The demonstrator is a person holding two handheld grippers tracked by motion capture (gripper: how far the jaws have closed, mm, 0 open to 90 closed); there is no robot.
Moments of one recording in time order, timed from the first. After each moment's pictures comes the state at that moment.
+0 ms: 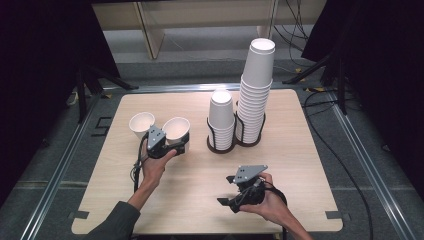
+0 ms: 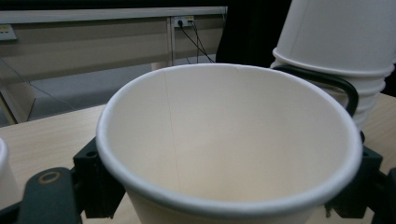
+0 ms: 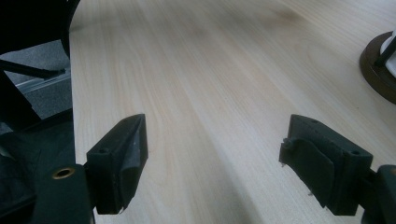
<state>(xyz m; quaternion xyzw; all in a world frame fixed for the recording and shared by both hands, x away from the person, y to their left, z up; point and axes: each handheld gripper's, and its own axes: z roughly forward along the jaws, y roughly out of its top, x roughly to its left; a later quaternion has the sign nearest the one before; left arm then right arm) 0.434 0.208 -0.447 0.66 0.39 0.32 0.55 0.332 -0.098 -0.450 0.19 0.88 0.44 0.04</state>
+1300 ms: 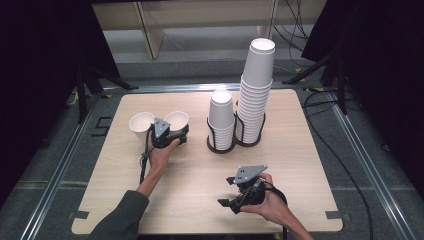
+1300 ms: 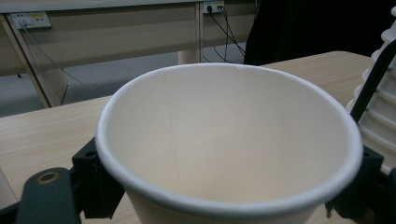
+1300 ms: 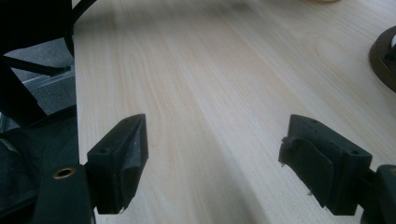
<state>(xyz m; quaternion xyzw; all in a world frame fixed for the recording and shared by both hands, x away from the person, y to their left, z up) 0.482 0.207 -0.474 0.66 0.43 0.35 0.51 0.333 -0.099 -0.453 0.19 0.88 0.43 0.04</state>
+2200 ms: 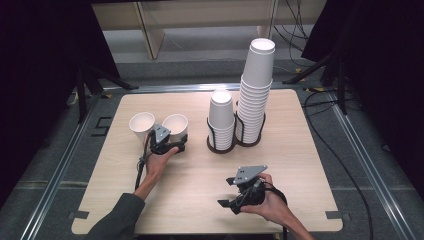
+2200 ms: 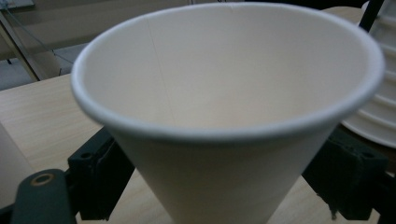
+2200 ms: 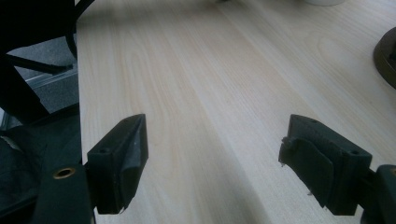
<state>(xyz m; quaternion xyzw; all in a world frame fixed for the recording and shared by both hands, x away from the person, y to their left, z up) 0.469 0.217 -0.490 0.70 0.43 0.32 0.47 0.332 -0.099 -0.454 0.19 0.88 0.43 0.03</state>
